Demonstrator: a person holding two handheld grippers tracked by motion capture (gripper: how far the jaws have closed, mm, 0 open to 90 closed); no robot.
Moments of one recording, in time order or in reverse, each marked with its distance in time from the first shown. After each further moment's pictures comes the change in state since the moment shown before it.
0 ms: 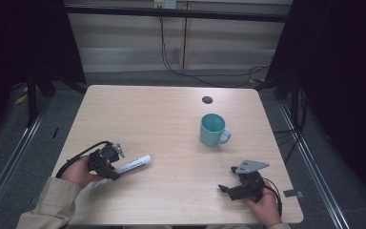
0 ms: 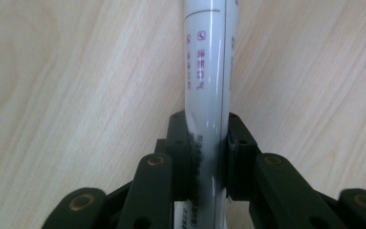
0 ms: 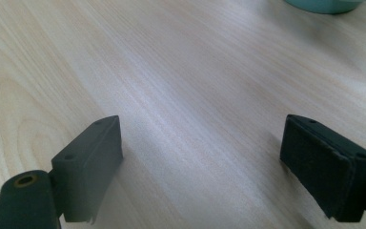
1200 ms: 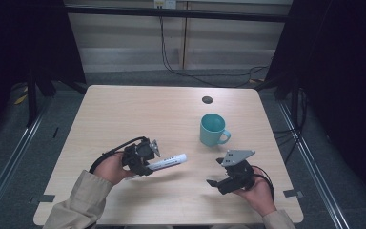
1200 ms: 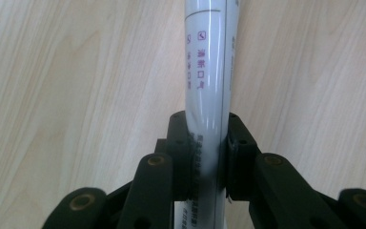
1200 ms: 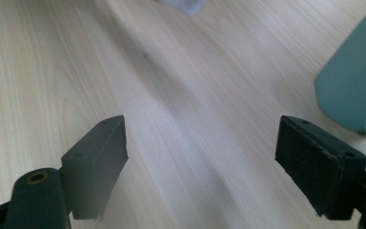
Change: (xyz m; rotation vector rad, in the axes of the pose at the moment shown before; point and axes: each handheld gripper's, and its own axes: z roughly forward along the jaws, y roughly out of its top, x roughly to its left) left arm -0.062 0.097 -0.012 -0.060 0.025 0.200; right arm 0.025 0.072 -0.007 0.016 0.095 -0.192
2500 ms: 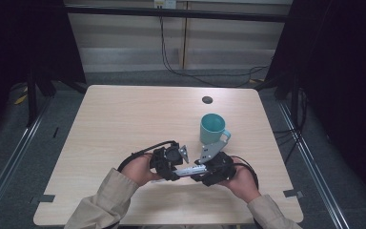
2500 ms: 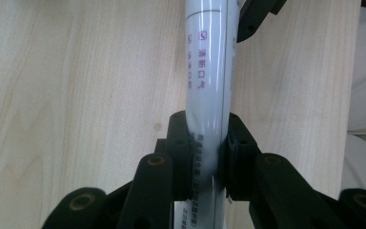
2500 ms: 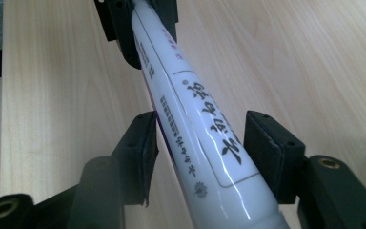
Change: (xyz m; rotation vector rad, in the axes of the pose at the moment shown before) left arm -0.029 0.061 0.016 -0.049 -0.088 0.136; right arm 0.008 0.048 0.030 0.097 0.141 -0.156
